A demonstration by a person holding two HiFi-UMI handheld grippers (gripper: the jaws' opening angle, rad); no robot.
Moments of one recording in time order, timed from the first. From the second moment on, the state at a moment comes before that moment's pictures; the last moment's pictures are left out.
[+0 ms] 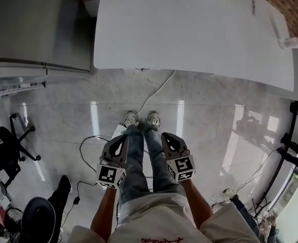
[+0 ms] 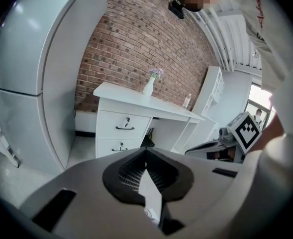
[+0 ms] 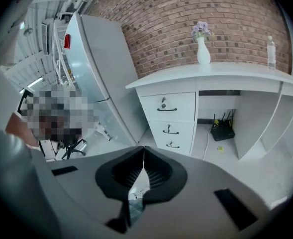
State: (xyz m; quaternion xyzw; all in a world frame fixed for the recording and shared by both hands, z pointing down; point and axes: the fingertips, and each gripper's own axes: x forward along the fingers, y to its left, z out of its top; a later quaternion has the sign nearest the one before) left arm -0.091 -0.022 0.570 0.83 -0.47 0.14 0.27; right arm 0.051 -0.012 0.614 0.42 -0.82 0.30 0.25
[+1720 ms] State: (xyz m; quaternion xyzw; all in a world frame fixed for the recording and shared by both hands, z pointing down) left arm -0.095 0.000 0.615 0.82 -0.48 0.11 0.30; right arm 0.047 -0.243 0.740 0.43 -0.58 0.59 -0.35
